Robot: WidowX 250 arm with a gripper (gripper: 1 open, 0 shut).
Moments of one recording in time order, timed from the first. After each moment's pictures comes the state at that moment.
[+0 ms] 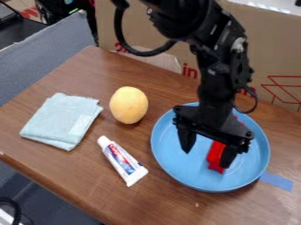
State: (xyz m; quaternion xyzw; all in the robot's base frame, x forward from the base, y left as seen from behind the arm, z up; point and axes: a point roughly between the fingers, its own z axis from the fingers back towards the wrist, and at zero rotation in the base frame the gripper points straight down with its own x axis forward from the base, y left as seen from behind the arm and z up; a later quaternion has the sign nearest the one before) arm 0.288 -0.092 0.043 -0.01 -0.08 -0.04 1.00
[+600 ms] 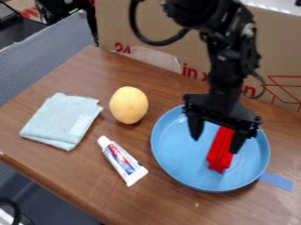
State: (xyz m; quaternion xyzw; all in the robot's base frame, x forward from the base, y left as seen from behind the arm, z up) arm 0.308 -0.110 0.042 -0.01 -0.07 -0.04 1.00
